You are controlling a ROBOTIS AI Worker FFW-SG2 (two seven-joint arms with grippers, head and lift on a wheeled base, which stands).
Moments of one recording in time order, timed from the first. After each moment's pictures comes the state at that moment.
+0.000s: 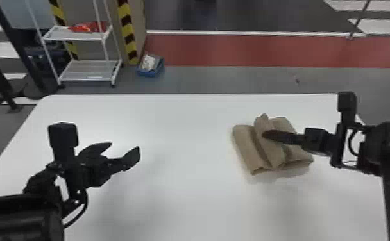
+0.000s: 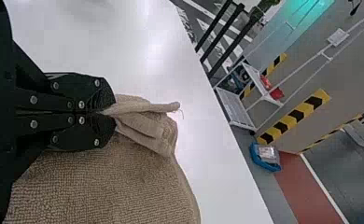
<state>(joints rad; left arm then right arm) 0.12 0.00 0.20 -1.90 -0.04 0.66 -0.55 -0.38 -0.09 -0.30 -1.47 0.01 1.21 0.91</state>
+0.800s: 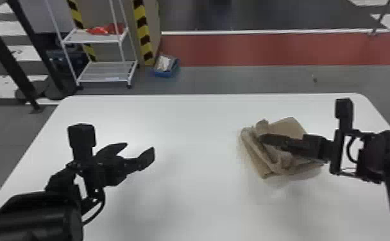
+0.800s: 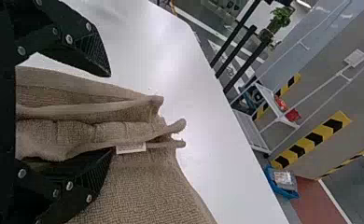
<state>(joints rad) 0.12 0.00 0.21 -1.90 -0.04 0.66 -0.55 -0.36 -0.06 -0.24 -1.41 -0.07 1.17 0.91</state>
